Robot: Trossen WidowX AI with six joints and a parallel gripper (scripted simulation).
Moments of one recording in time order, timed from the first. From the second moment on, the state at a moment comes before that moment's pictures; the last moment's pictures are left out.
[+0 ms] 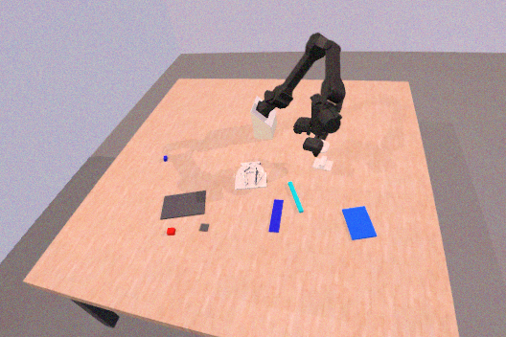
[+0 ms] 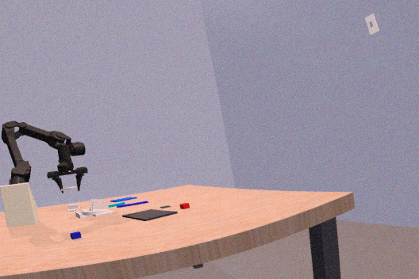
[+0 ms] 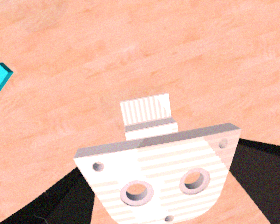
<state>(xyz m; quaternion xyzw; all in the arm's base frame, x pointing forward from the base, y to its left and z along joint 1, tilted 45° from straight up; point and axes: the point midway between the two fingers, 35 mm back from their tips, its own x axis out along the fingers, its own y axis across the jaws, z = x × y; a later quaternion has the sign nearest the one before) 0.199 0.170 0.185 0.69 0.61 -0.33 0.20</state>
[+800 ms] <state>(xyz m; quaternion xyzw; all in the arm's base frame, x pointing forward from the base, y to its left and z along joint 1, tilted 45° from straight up) 0.241 0.128 0.138 0.71 0.54 -0.43 0.12</state>
